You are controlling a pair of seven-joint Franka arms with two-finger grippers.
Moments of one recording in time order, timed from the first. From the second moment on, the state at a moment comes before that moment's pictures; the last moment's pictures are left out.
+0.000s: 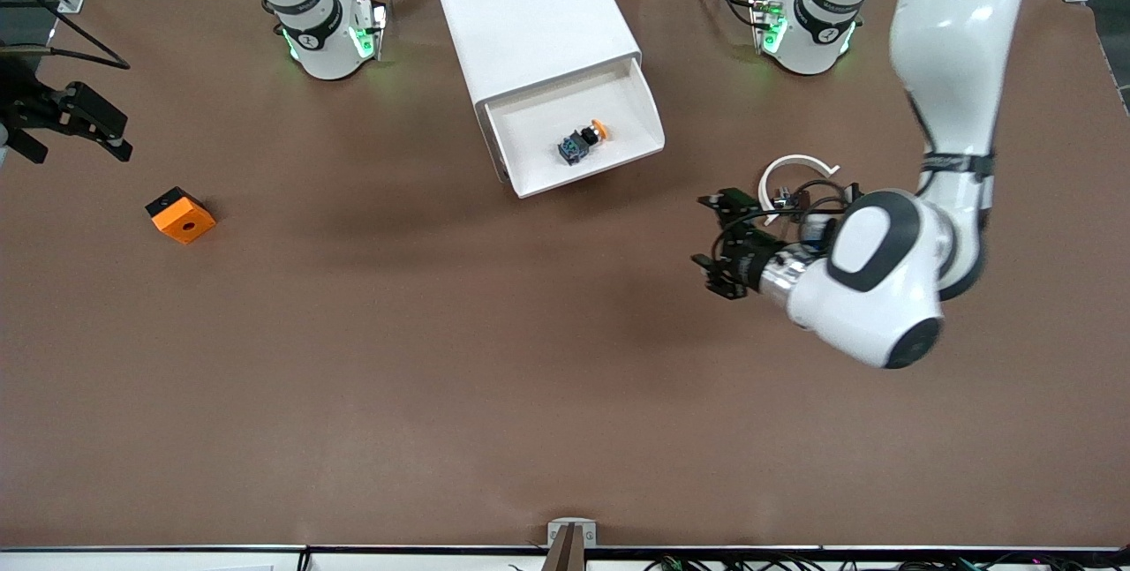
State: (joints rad) left arm -0.20 0.66 -0.06 -1.17 -0.54 1.33 -1.83; right arm -0.04 -0.11 0.03 -1.65 -0.03 1.63 -0.04
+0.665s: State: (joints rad) left arm -0.14 0.40 -0.06 -1.16 -0.05 1.32 -0.88; right arm 0.05 -0.05 0.04 -1.61 0.04 1.62 0.23
